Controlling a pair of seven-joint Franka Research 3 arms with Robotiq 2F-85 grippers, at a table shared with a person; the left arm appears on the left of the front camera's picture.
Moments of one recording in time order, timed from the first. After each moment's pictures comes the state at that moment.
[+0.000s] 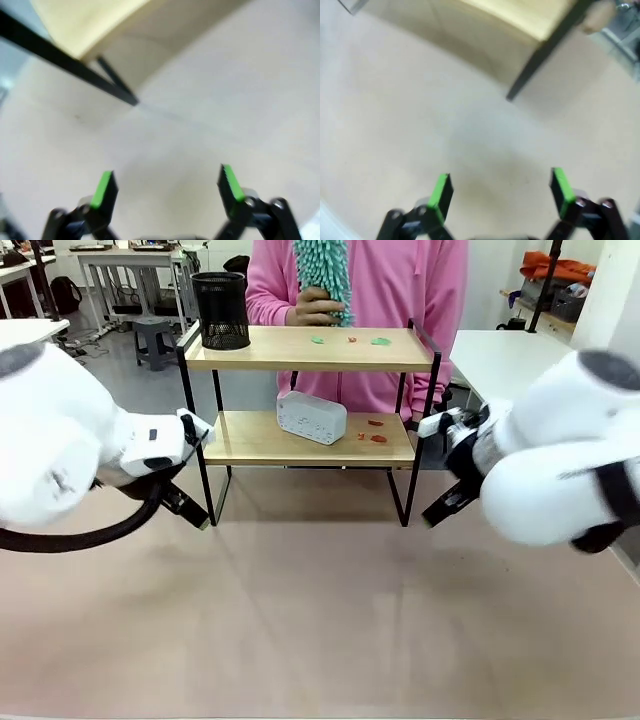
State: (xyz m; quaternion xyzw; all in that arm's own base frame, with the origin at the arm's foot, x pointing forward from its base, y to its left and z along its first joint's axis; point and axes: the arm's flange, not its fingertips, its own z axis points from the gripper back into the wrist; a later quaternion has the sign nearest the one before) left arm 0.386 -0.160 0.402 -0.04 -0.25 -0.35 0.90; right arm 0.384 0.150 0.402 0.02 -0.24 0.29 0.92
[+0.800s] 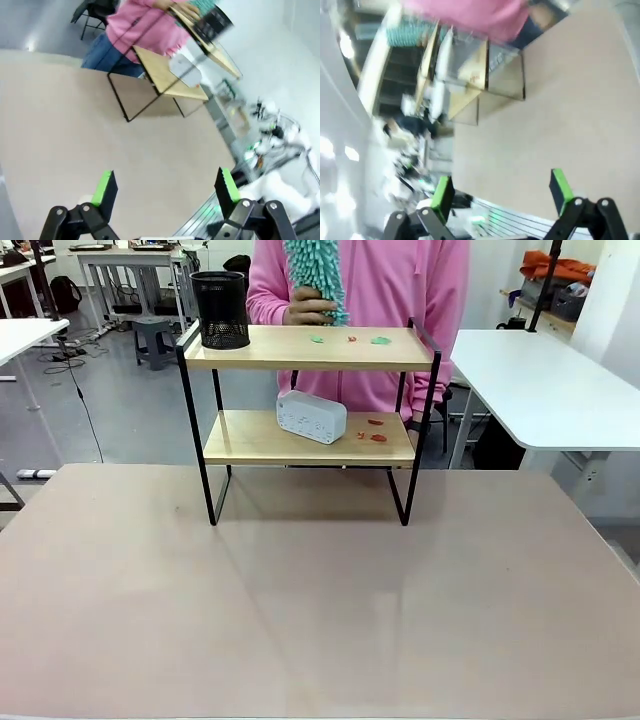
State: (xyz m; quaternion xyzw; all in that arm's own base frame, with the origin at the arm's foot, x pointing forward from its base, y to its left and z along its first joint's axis) left arm 0.250 0.232 0.453 -0.46 -0.40 -0.03 0.79; right arm 0.205 -0.234 0.478 0.48 -0.29 -0.15 0.81
